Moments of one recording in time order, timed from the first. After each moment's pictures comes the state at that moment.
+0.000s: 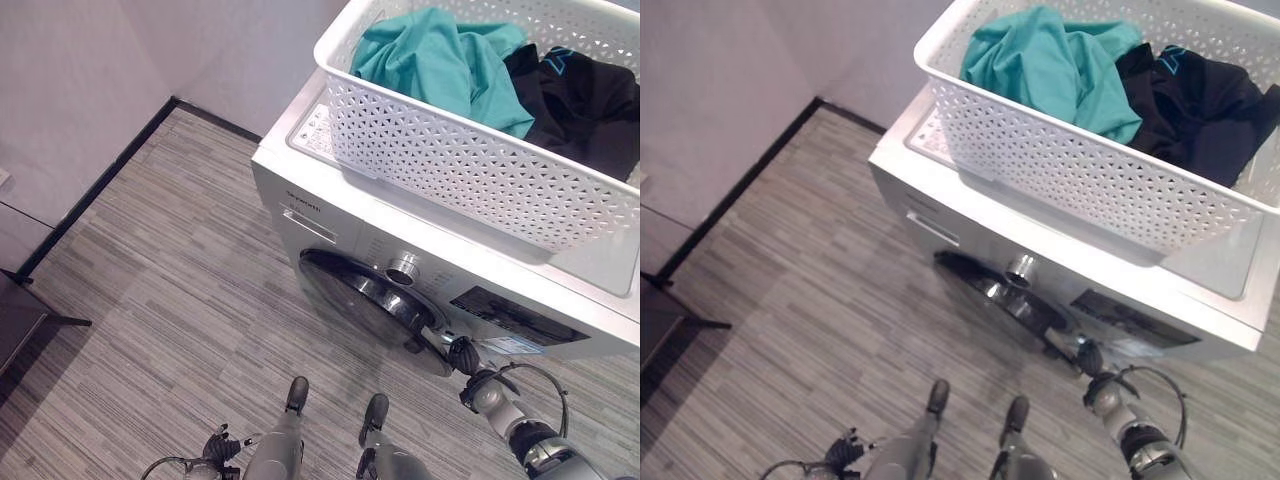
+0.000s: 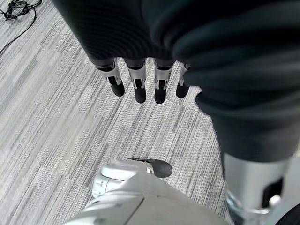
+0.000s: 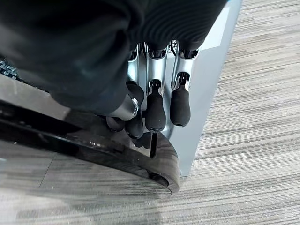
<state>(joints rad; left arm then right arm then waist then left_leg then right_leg) -0.04 0.19 -0.18 1.25 -0.19 -0.15 0.11 -0.27 -0.46 0.43 0.98 -0.33 -0.04 -0.28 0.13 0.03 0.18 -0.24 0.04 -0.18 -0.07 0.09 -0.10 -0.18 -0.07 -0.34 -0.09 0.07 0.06</state>
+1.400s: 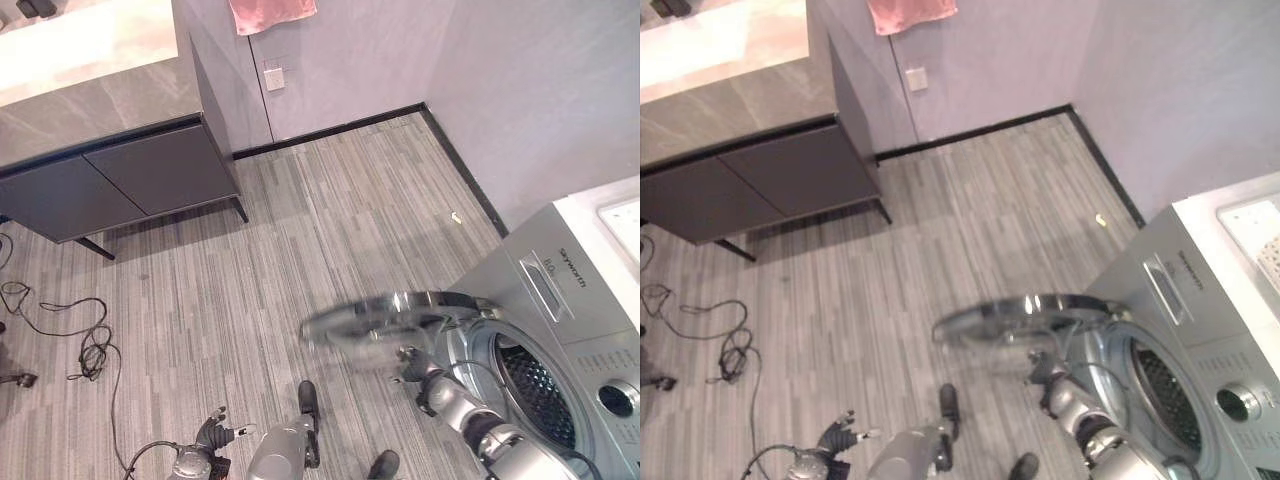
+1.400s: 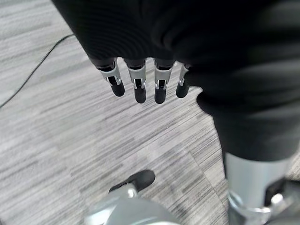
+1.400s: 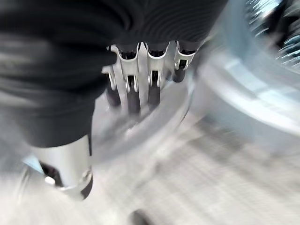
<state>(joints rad) 0.00 0.28 -0.25 1.00 -0.14 -0.12 0.07 -0.40 -0.22 0.58 1.09 -0.29 -0.03 -0.19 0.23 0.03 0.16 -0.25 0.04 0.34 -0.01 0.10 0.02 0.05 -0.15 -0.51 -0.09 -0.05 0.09</state>
